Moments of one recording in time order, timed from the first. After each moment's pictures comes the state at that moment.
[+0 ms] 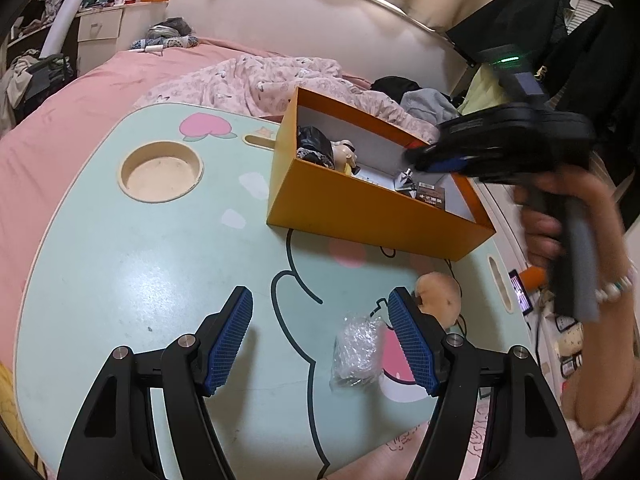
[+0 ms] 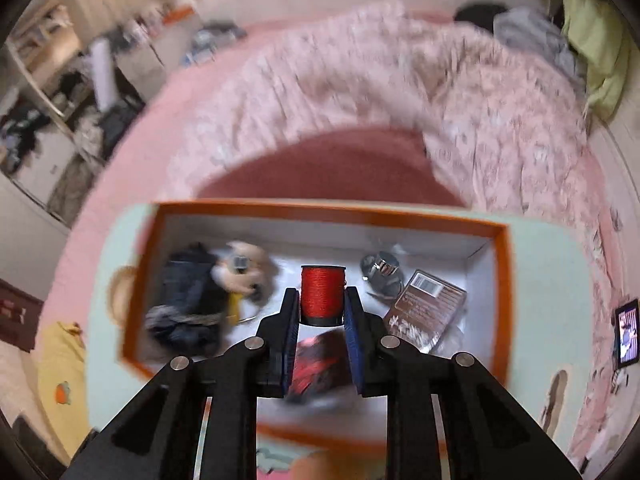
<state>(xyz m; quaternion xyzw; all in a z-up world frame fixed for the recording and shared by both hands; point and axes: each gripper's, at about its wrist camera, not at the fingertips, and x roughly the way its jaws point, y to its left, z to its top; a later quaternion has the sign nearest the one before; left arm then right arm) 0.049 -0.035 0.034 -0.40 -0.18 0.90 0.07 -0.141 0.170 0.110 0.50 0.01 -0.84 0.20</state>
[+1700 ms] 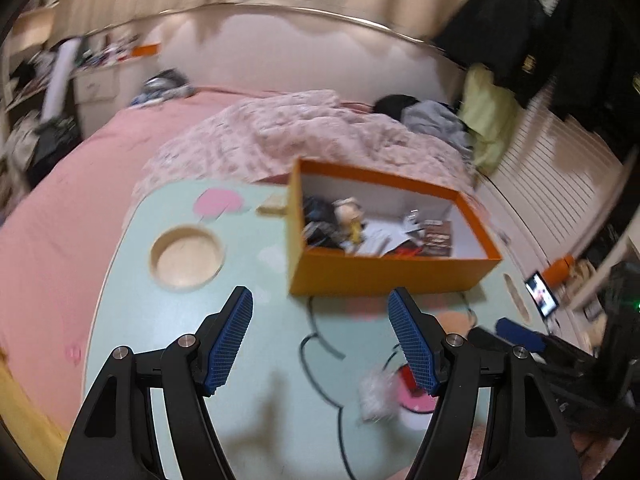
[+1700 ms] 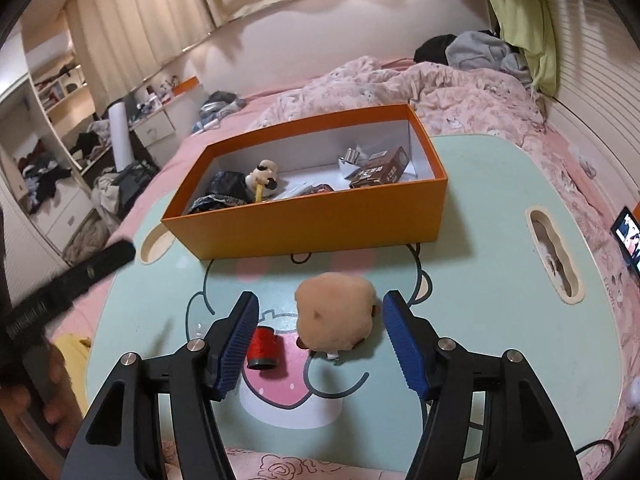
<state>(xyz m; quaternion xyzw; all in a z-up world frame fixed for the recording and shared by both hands) 0.025 -0.033 0.091 -0.36 -0.08 0.93 0.08 0.021 0.226 0.068 0.40 -0.07 -0.90 0.17</state>
